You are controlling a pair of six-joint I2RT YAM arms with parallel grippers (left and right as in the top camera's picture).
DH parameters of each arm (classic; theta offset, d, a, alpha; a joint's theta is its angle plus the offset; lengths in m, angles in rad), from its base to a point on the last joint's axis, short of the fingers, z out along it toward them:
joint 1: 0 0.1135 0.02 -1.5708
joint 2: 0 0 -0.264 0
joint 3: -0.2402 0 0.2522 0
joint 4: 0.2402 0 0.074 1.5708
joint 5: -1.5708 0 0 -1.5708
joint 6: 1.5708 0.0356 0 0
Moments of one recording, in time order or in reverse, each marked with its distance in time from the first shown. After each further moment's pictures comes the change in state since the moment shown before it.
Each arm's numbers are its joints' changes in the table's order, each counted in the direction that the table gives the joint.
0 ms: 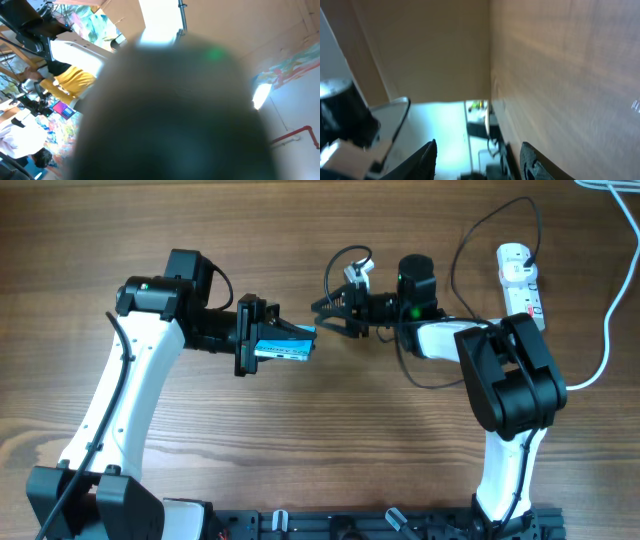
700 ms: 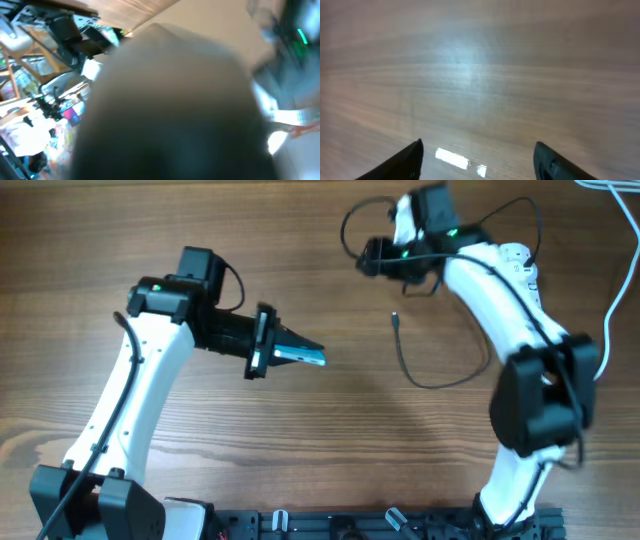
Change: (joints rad) left arm -0.061 -0.003 0.000 -0.054 0.204 -0.212; right arm -0.054 -0.169 -0.643 1.532 -0.941 -1.022
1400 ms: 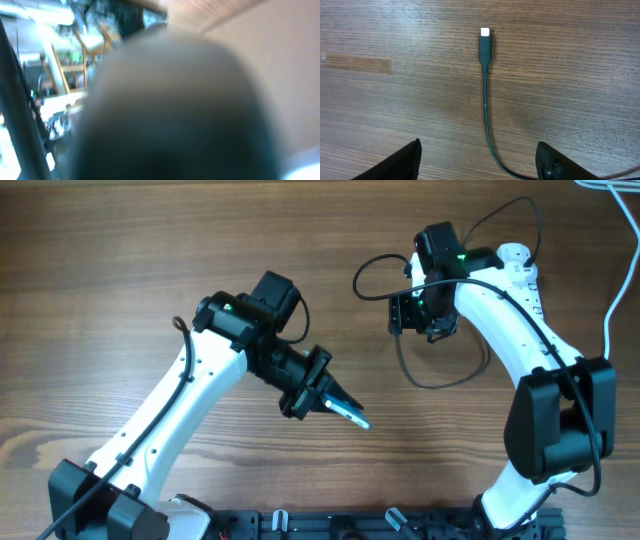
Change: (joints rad) left arm -0.301 -0.008 0.000 0.080 0.138 -0.053; right arm 0.000 -0.095 0.245 0.264 -0.182 -0.084
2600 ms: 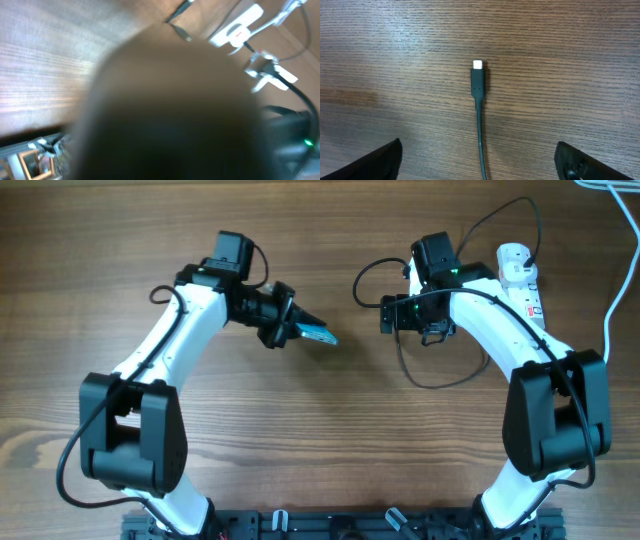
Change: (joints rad) left arm 0.283 0.291 -0.001 -0.545 0.200 0.066; right arm 0.000 0.015 0.116 -0.230 -0.026 0.031
